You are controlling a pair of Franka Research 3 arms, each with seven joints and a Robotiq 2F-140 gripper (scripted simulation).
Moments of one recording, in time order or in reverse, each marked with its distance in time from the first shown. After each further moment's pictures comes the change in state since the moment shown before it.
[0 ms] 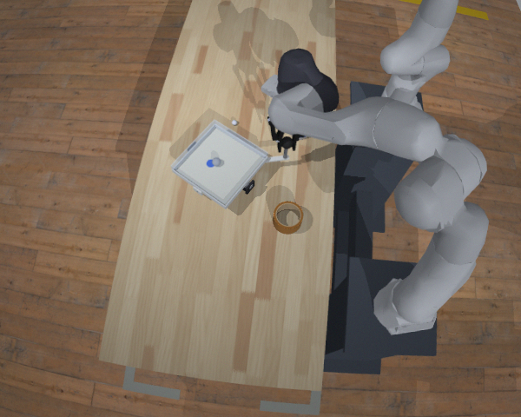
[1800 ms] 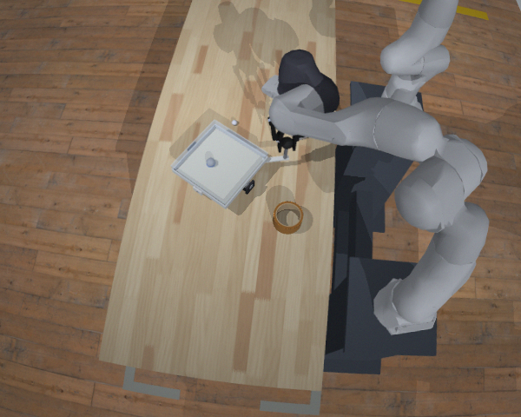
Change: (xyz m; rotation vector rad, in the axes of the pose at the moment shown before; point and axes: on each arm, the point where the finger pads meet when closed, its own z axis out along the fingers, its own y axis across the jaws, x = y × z) left arm 0.000 0.001 0.002 0.003 0.006 0.001; right arm 0.000 0.000 0.000 0.000 0.000 0.000
